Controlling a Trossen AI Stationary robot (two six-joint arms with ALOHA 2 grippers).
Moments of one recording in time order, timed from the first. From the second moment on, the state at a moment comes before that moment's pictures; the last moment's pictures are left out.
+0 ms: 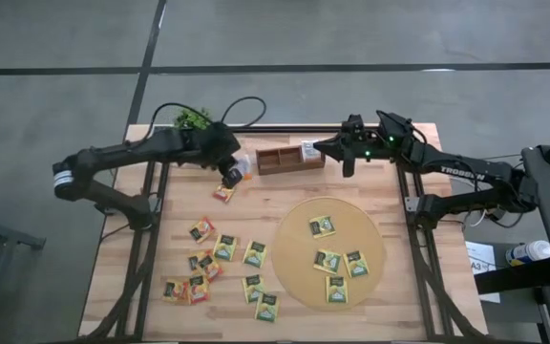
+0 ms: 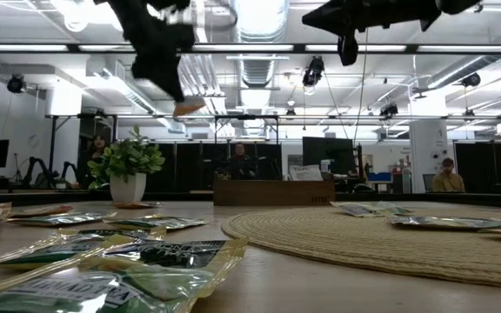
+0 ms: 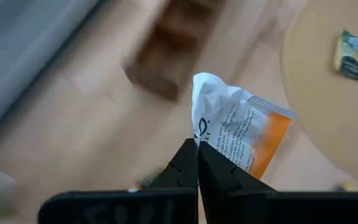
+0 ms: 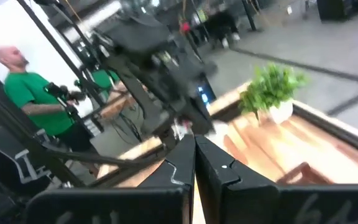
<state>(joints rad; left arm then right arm) 0.33 1.29 1.19 -0.81 -0.15 -0.15 -0.41 1.10 0.85 0.17 -0.32 0.51</state>
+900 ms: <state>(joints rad) 0.11 1.50 1.57 -0.83 -0.54 0.16 -0.41 1.54 1.44 -0.34 -0.35 0.38</state>
